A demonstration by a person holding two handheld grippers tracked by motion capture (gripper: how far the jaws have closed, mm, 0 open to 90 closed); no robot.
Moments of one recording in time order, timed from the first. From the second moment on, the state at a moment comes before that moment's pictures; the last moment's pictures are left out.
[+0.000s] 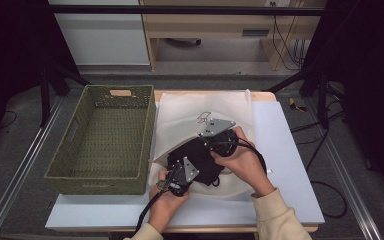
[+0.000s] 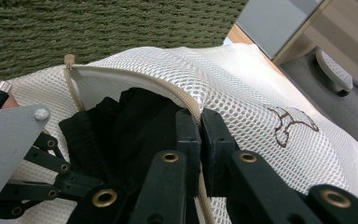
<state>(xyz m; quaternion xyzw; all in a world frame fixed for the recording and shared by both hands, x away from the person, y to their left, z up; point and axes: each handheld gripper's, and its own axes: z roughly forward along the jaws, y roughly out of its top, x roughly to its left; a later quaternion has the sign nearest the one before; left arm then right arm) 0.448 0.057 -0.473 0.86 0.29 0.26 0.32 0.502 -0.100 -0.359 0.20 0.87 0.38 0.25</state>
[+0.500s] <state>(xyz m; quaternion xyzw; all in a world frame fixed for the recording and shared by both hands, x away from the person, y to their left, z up) 0.456 0.051 -0.474 0.86 0.29 0.27 0.32 0.503 -0.101 -0.359 0.20 0.87 0.38 0.25</state>
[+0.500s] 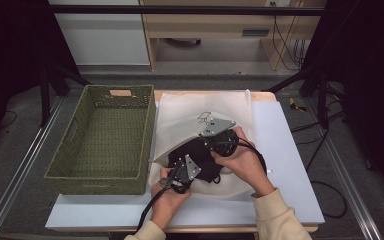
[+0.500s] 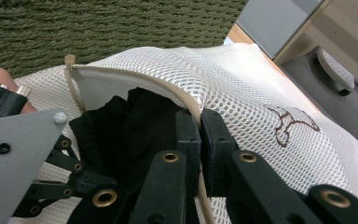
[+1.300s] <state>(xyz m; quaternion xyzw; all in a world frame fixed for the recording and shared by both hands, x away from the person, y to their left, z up) 0.466 0.047 -0.476 0.85 0.30 0.28 0.32 0.510 -0.110 -0.354 0.22 0.85 0.40 0.25</state>
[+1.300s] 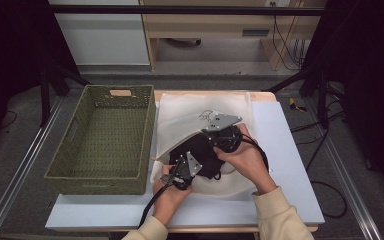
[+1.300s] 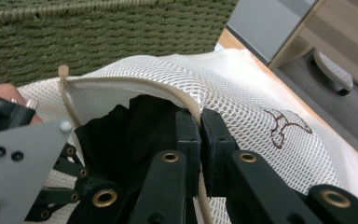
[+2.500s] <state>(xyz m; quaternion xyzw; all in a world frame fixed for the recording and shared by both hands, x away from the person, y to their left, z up) 0.482 0.039 -0.474 0.86 0.30 0.28 0.31 0.534 -0.112 -0.340 0.22 0.83 0.45 0.24</state>
